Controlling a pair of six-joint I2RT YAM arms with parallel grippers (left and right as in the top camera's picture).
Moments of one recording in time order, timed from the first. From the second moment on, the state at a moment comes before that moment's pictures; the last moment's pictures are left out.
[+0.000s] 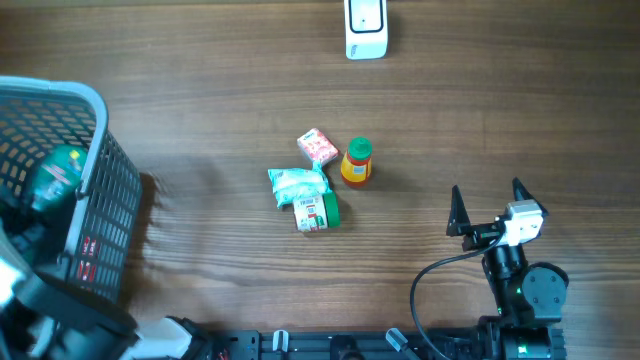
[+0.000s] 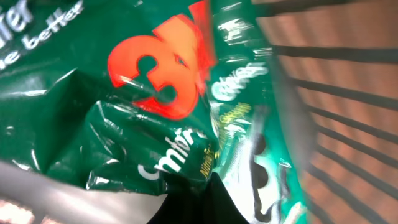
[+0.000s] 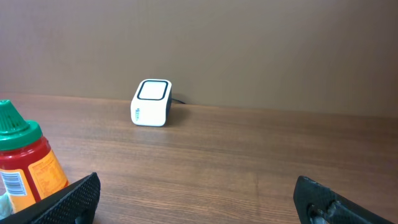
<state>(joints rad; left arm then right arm) 0.91 1.61 1.30 -0.96 0.01 -1.40 -0.01 0.02 0.01 0.00 -0.13 -0.03</state>
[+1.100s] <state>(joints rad) -0.79 1.44 1.55 -0.83 -0.43 -0.80 -0.01 0.02 0.01 0.00 -0.13 -0.03</state>
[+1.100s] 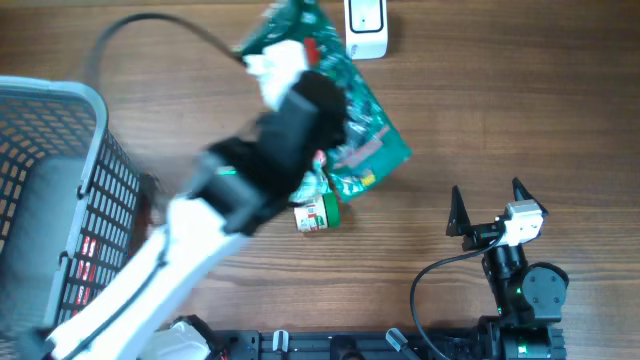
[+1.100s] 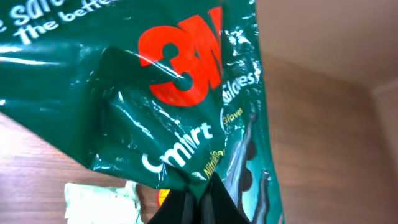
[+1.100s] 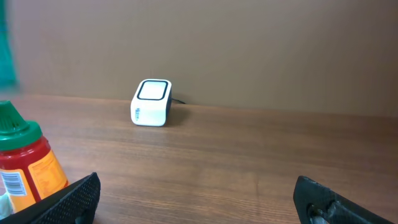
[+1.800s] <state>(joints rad) -1.05 1.96 1.55 -0.76 -0.30 -0.71 -0.01 0.02 0.01 0.00 -0.13 -0.03</state>
